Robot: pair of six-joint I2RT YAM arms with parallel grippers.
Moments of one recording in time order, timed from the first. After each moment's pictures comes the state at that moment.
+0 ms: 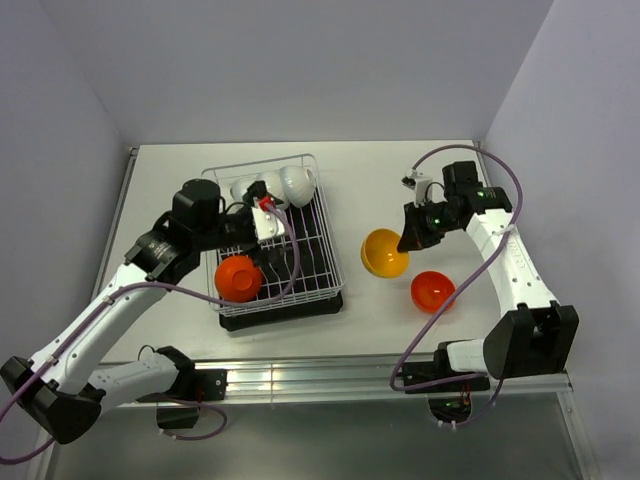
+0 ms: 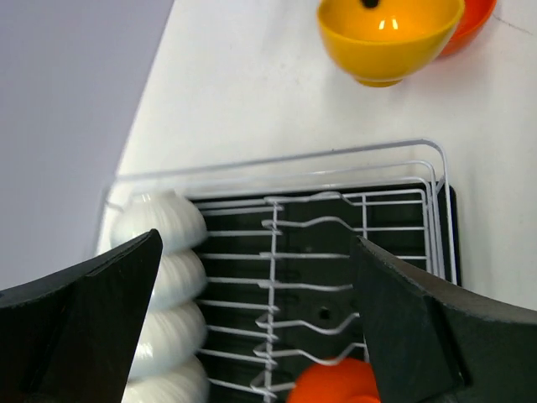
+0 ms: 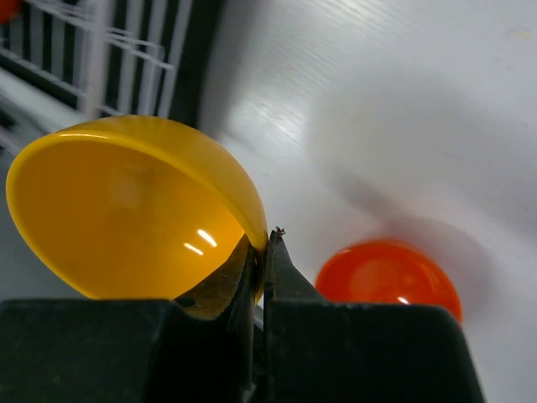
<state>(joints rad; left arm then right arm) -0.58 1.06 1.15 -0.47 0.52 0.61 0.05 1.32 1.20 -1.05 -0.53 -0.27</state>
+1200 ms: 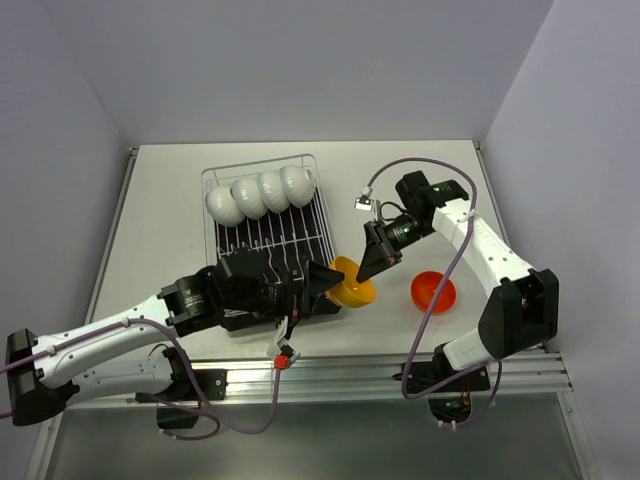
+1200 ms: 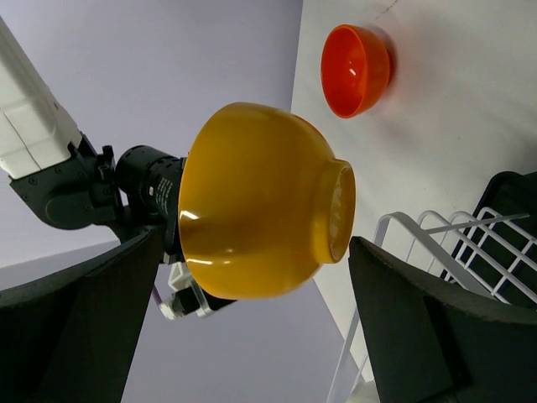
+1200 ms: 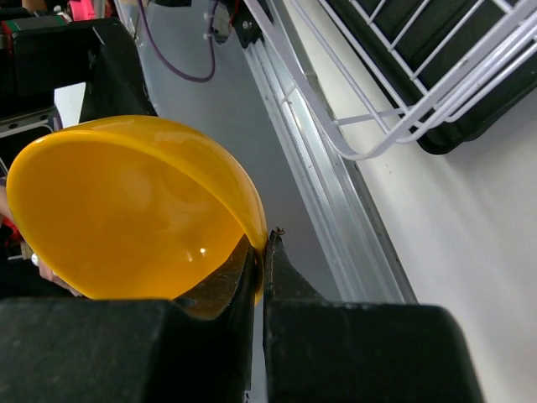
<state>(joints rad) -1.10 0.98 0.85 -0.24 0.48 1.68 0.28 1.45 1.26 -1.28 -1.06 -0.30</state>
